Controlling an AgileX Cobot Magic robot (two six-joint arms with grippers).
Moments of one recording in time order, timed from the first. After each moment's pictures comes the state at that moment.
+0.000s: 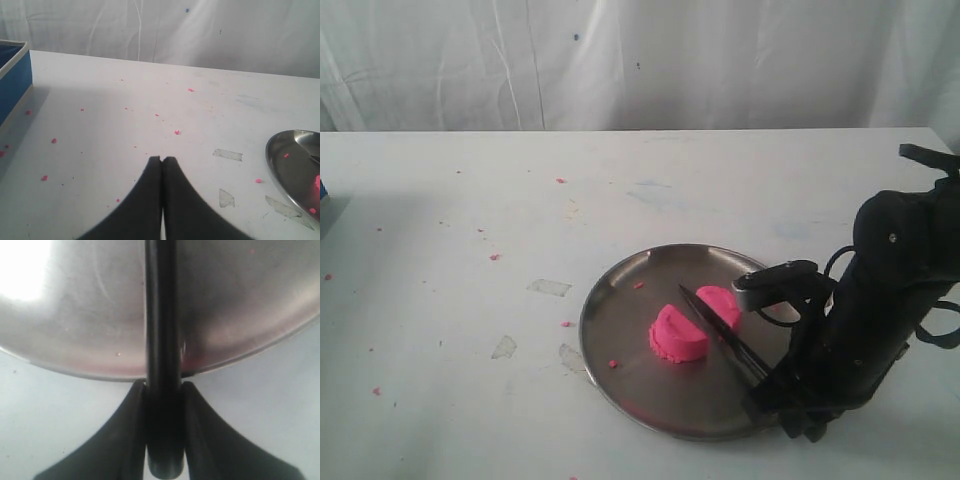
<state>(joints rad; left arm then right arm) 0.04 0.08 0.02 -0.81 0.18 0.63 0.40 1.64 -0.78 0.23 0.74 -0.25</state>
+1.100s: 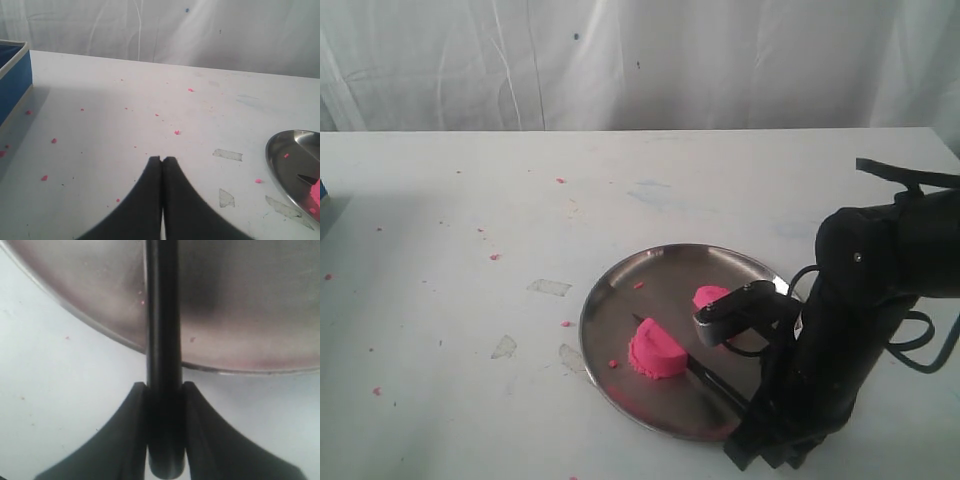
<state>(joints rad) 0.04 0.08 0.02 -0.81 0.18 0.63 0.53 1.64 -0.78 0.23 0.79 -0.32</state>
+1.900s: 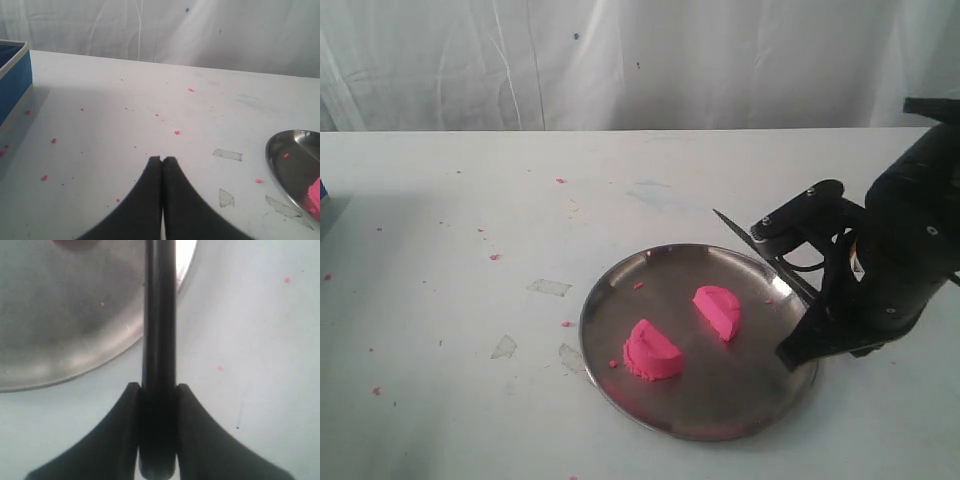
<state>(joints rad) 0.04 0.08 0.02 -0.81 0.18 0.63 0.50 1.48 -0.84 -0.34 0.80 0.17</state>
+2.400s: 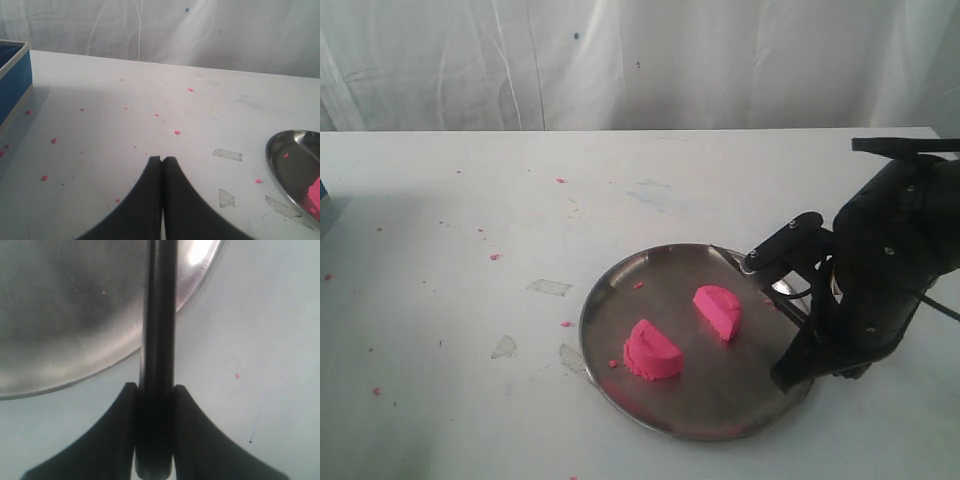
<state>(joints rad) 0.04 0.08 0.02 -0.81 0.18 0.63 0.49 1.59 -0.83 -0.34 0.76 0.16</state>
